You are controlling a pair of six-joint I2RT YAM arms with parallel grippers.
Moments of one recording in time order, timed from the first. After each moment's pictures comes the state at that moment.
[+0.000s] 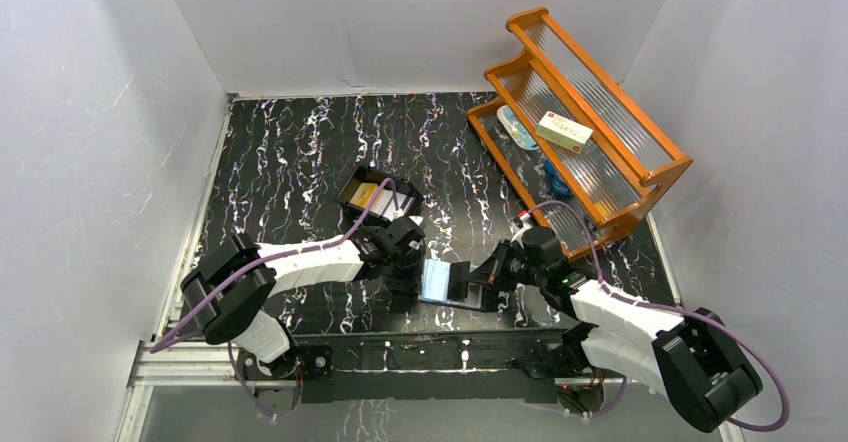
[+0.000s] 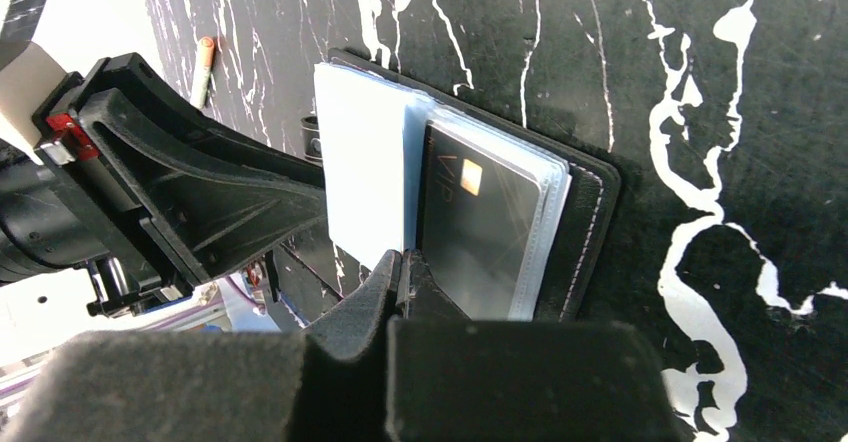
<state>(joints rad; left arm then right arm) -0.95 1.53 0.78 -0.33 0.05 -0.73 0.59 1.00 0.23 0.12 -0.37 0.97</state>
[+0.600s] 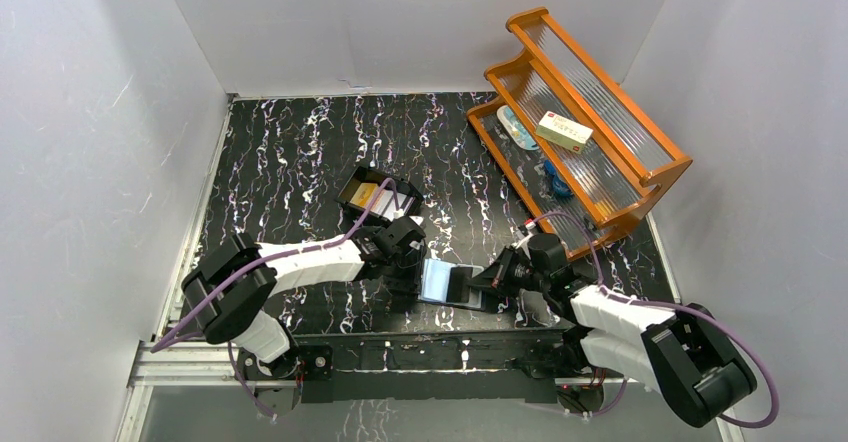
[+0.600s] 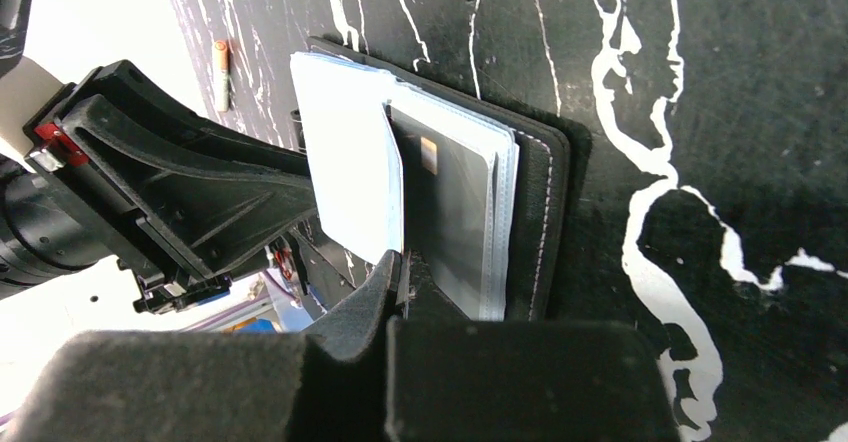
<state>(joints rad) -0.95 1.54 0.78 -0.34 0.04 -0.73 0.54 1.04 0.13 0.26 -0.46 1.07</state>
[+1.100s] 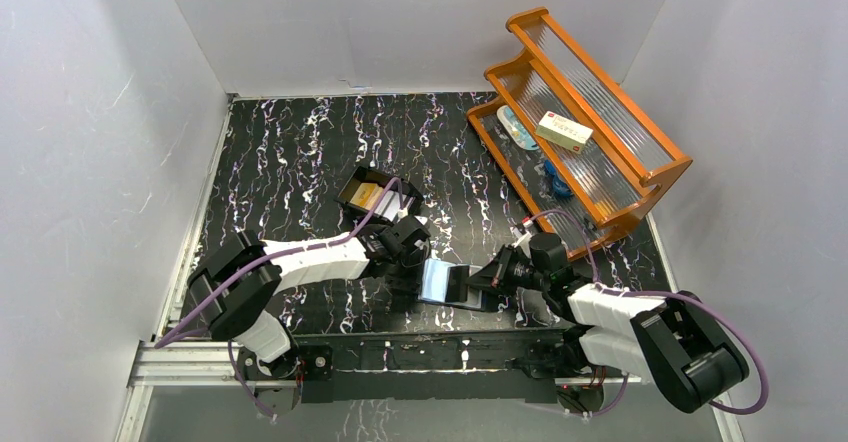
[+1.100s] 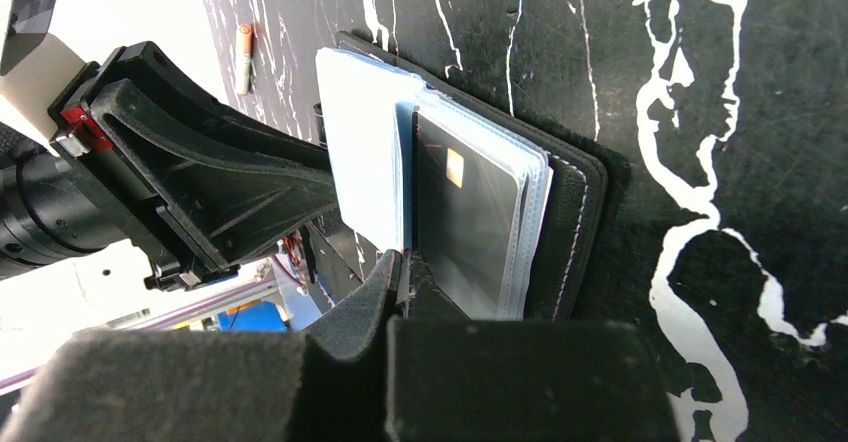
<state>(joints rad) -0.96 1.57 0.83 -0.38 0.03 -0.71 0.51 1.12 0.12 0.40 -0.52 1.06</state>
